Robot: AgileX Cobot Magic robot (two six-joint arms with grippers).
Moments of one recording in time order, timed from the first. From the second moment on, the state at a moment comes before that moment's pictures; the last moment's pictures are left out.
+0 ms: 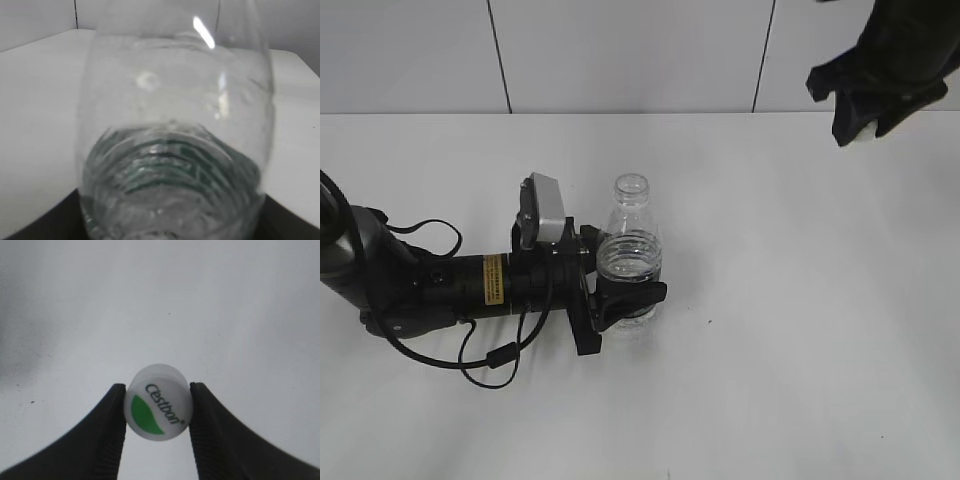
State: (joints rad) left arm -0.36 2.31 -0.91 1.05 -1.27 -0.28; right arm 0.30 1.83 -1.58 -0.04 1.09 -0.07
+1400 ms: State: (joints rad) left arm -0.36 2.31 -0.91 1.05 -1.27 -0.28; right arm 0.27 2.07 -1.28 0.02 0.71 -0.09
